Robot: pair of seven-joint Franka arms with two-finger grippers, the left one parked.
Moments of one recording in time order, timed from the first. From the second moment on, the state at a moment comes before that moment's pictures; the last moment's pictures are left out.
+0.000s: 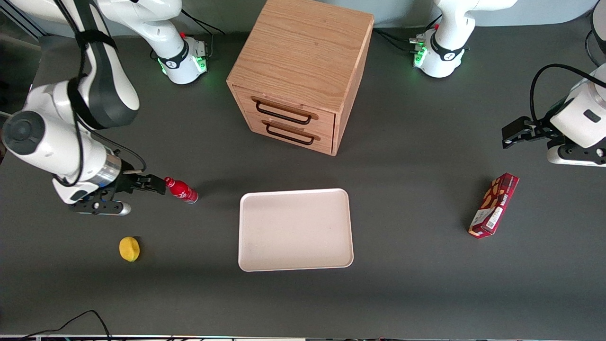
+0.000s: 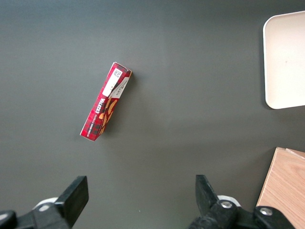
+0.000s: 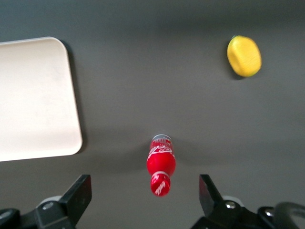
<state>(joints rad) 0.03 0.22 0.13 -1.80 -0.01 2.01 0.24</state>
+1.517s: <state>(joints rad) 0.02 0.25 0.13 -2.00 0.02 2.16 0.24</state>
